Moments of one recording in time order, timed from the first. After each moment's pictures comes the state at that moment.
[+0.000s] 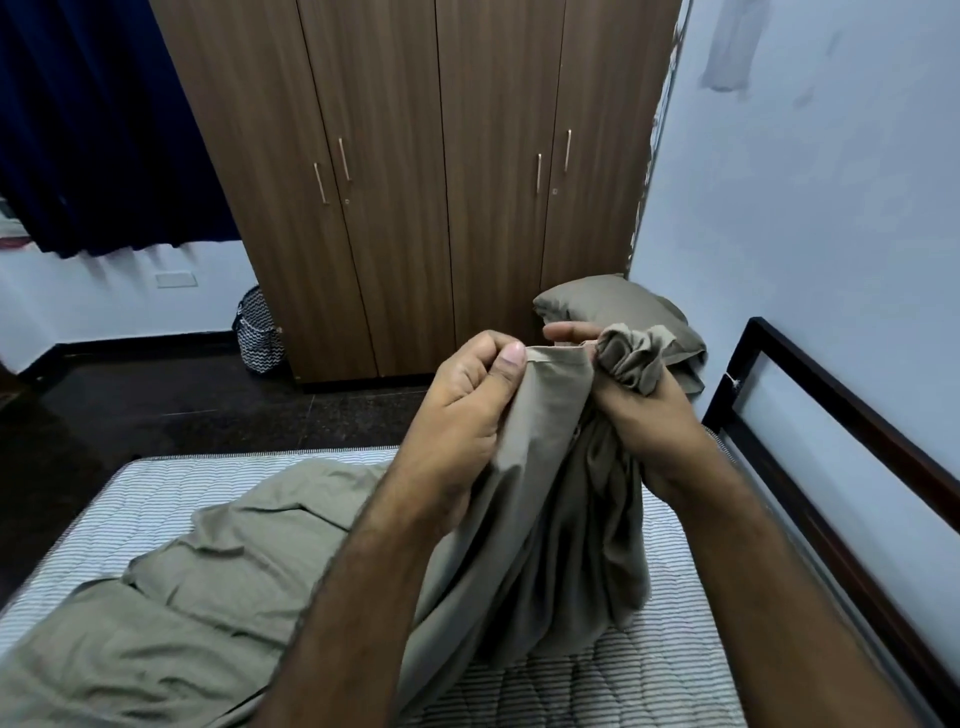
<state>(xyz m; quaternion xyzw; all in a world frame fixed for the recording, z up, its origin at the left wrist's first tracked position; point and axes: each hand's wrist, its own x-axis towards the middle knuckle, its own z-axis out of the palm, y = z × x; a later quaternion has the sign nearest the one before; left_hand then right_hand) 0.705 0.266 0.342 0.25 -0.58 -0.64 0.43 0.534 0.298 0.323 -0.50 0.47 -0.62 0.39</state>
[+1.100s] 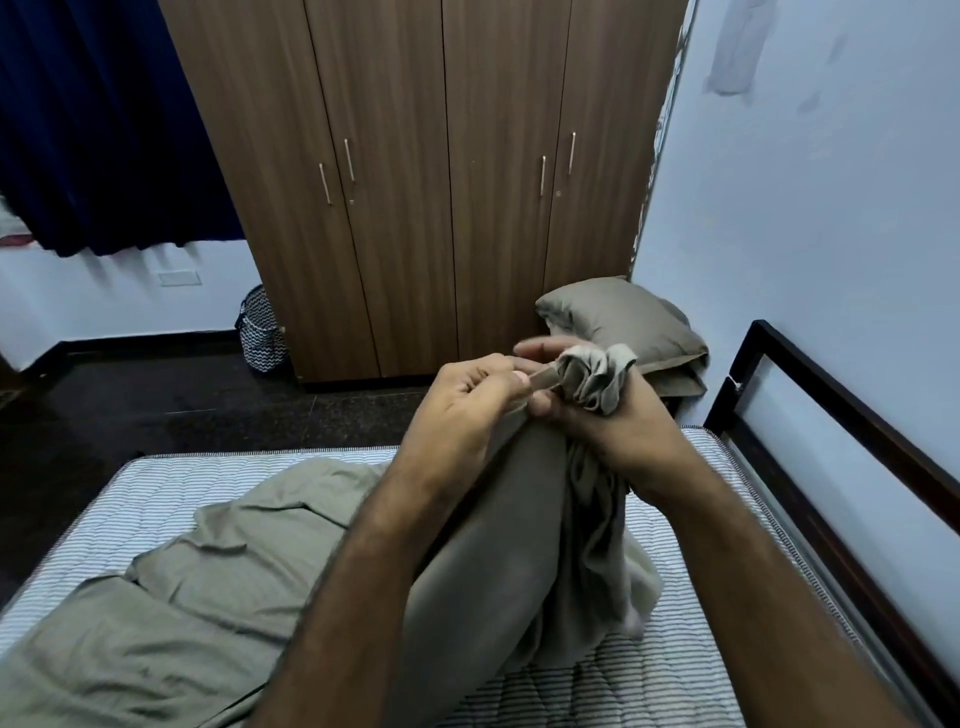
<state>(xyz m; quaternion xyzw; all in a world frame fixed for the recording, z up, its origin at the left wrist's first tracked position) 0.714 0.254 0.330 0.27 -0.65 -0.56 0.43 0.547 0.292 0.320 -0.60 0.44 -0.56 0.36</state>
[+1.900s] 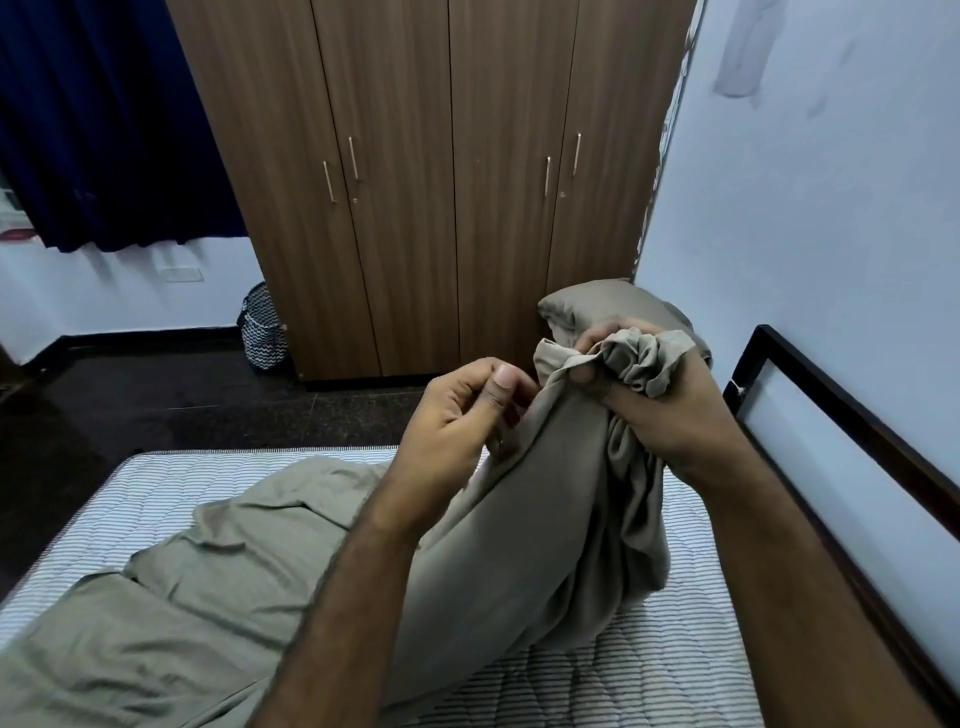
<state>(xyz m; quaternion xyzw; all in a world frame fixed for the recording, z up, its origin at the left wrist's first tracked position) 0.720 0.236 0.306 0.26 -0.67 -0.53 0.45 0.531 0.297 0.345 -0.62 0.42 -0.59 0.29</state>
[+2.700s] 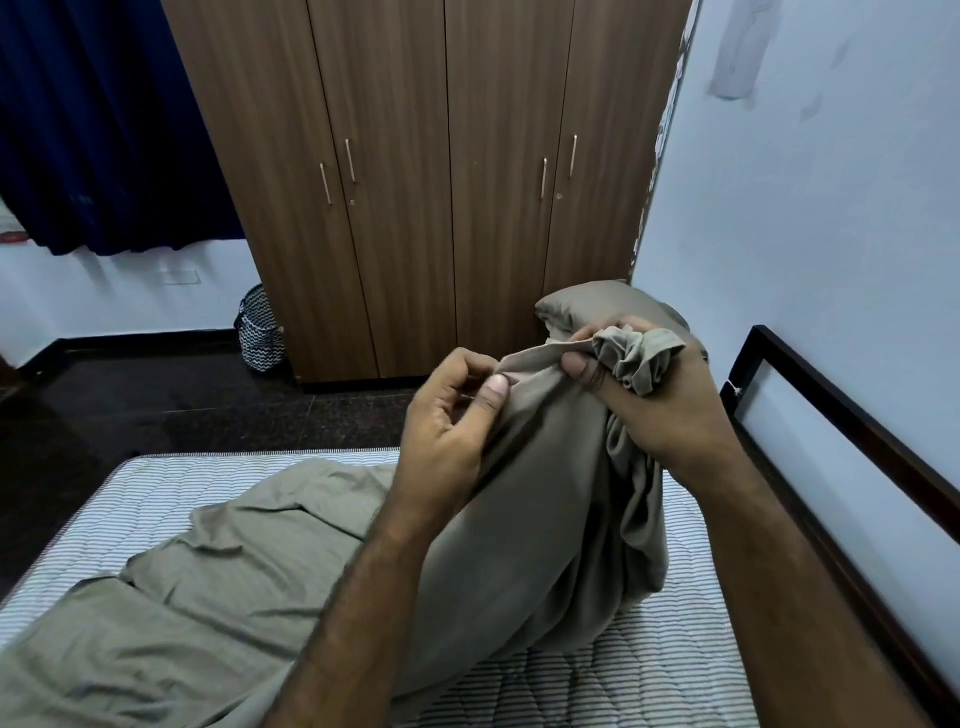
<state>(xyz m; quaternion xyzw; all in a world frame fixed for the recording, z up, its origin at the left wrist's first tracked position) 0.715 0.240 0.300 0.27 -0.67 -0.45 0.53 0.527 0.294 0.339 -0.60 0.49 -0.59 0.21</state>
